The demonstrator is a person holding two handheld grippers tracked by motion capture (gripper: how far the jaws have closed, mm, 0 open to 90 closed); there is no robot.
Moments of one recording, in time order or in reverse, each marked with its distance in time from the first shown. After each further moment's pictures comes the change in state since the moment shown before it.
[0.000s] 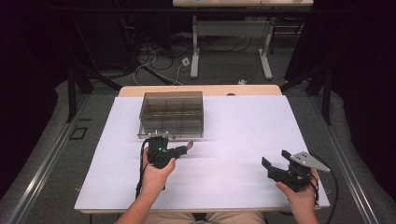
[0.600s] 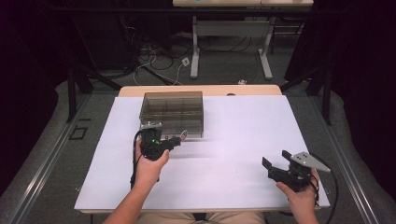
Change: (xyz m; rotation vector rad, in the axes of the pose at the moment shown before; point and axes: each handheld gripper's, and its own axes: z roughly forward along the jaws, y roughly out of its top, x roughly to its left) left arm 0.007 0.023 -0.018 -0.027 0.036 0.030; right arm -0.001 0.000 -0.001 0.003 -0.004 0.001
